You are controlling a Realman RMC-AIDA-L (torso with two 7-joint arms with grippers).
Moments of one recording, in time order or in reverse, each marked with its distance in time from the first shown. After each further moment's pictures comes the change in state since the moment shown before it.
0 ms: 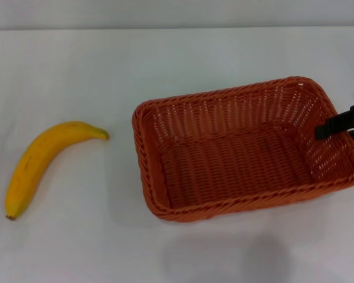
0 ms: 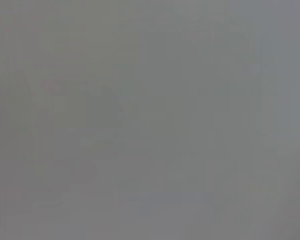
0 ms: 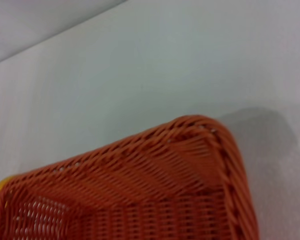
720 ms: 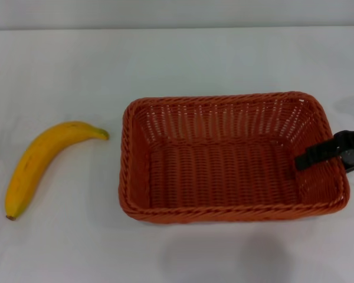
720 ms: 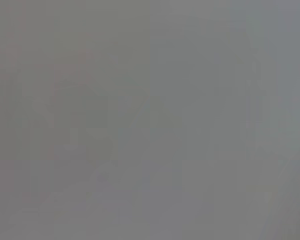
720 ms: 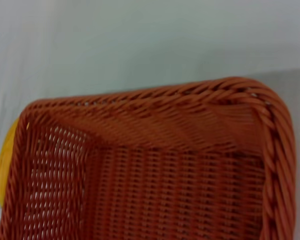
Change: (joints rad) left arm -0.023 0.000 -0.002 0.000 0.000 -0.012 0.000; right arm 0.019 0.009 -0.078 0.017 0.012 -0.112 0.007
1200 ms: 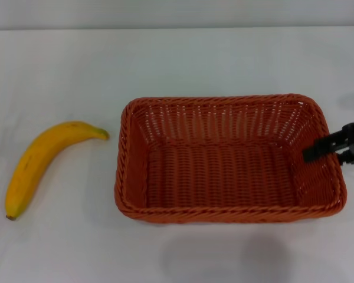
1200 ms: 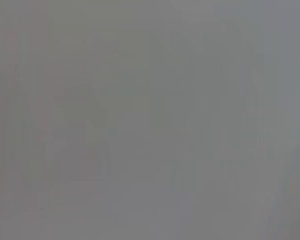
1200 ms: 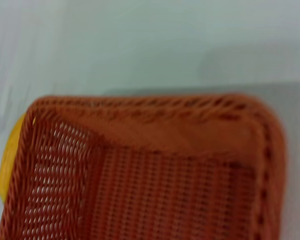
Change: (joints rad) left arm -0.009 0.000 0.000 -0.004 0.004 0.001 -0.001; right arm 0.010 -0.034 0.001 0.002 0.022 -0.012 -0.022
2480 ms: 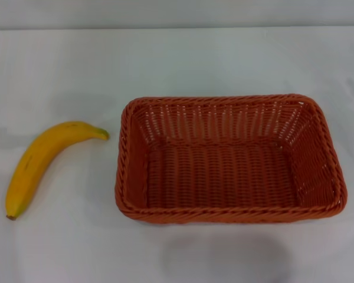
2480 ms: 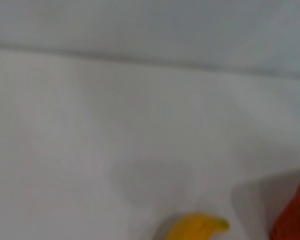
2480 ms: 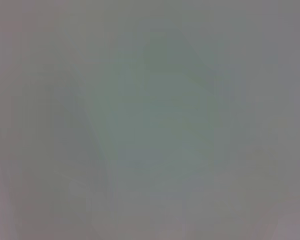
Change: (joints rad) left arm -0.581 0.250 0.007 -0.610 1.479 0.287 -0.898; right arm -0.191 0.019 0.360 0.297 0.594 0.576 -1.137
